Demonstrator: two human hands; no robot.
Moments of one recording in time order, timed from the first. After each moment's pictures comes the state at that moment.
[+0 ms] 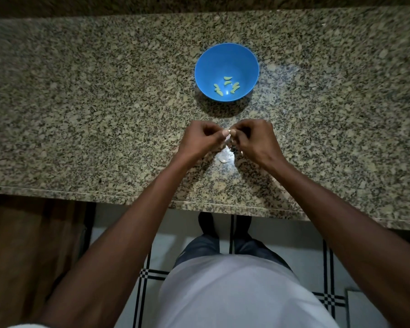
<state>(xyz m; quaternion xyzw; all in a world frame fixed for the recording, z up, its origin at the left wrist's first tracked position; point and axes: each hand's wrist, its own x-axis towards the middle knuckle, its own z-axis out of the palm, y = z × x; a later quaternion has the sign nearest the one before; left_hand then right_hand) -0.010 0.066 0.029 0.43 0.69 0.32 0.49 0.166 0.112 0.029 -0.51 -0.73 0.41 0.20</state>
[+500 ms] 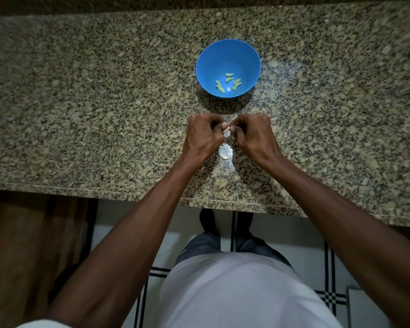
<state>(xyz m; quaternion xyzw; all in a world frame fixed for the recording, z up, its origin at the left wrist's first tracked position) 0.005 0.068 0.031 0.56 0.73 0.29 0.25 0.157 0.108 0.036 -0.49 -0.78 0.33 0.20</state>
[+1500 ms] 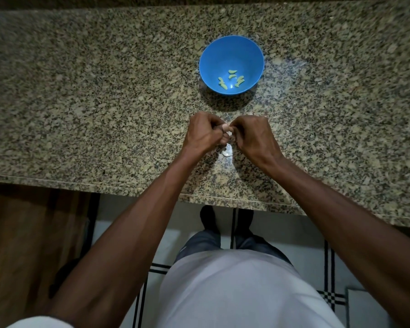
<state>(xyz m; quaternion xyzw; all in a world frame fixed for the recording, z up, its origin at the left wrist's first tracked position) 0.002 0.067 0.034 0.45 0.75 0.29 0.39 0.158 0.103 0.025 -0.46 -0.83 0.28 0.18</state>
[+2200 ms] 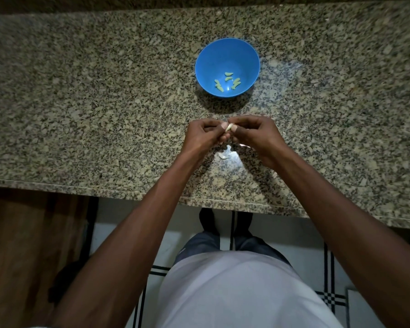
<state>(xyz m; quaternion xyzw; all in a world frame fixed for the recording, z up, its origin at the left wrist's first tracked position) 0.009 0.062 0.024 0.25 0.66 0.45 0.55 0.173 0.115 0.023 -0.49 -0.43 0.71 0.26</state>
